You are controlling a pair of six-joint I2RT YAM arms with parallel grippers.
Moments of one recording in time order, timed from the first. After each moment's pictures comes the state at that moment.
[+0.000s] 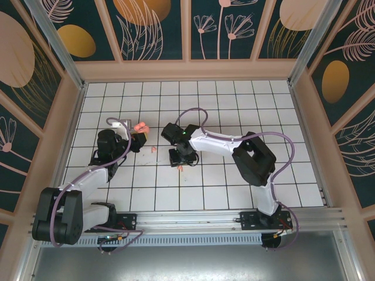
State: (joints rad) left arm -0.13 1.20 0.39 0.41 0.48 -0.40; right arm 0.96 2.01 1.49 -0.86 -0.10 0.68
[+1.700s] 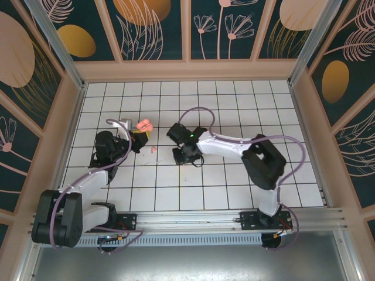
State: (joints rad) left arm -0.14 1.16 0.35 0.59 0.62 -0.39; right arm 0.93 1.84 1.32 -0.68 -0.03 0.60
